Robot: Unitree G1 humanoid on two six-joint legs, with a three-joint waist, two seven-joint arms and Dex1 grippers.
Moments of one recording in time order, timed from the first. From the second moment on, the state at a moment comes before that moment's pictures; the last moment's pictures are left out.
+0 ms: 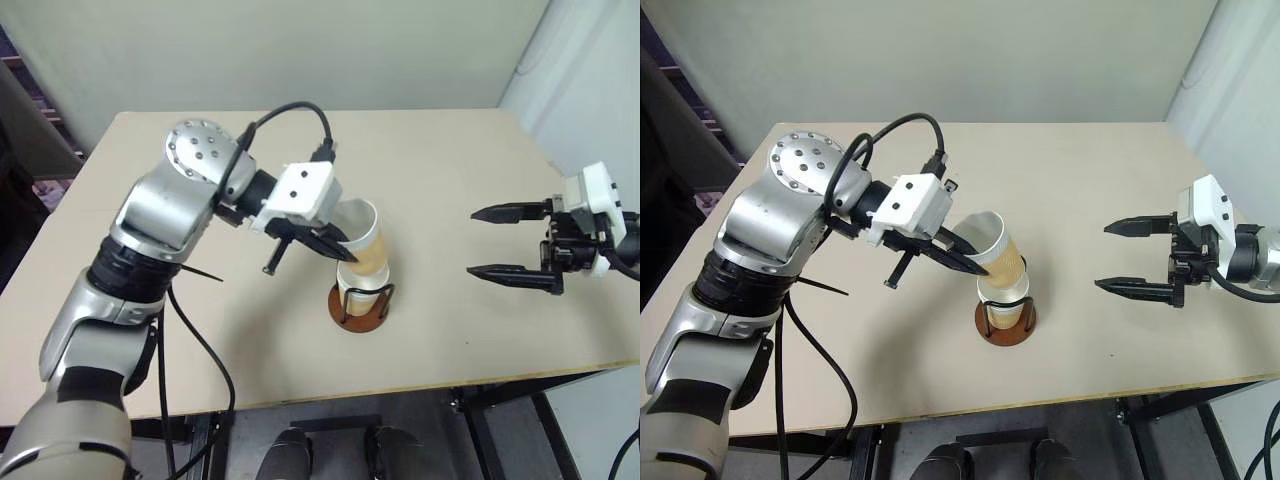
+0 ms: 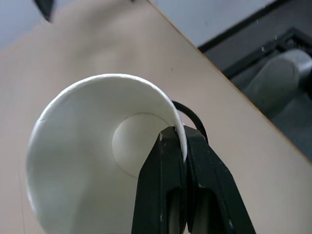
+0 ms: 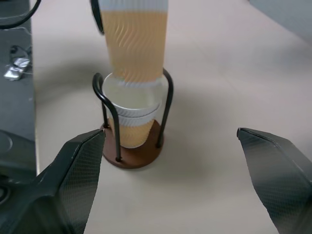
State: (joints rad) left arm -1.07 0.73 -0.37 -0.04 -0.29 0.33 -1.57; right arm -0.43 -1.01 -0.22 -0.24 0.61 0.53 1.29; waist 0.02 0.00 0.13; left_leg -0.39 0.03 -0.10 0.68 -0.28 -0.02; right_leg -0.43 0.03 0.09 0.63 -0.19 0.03
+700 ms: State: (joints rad) left arm -0.97 0.72 -0.19 -0.10 -0.28 0.54 -1.31; right arm -0.57 -0.92 -0.05 -0.15 0.60 0.51 1.33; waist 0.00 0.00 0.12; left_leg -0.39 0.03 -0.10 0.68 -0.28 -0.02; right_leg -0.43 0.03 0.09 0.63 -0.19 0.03
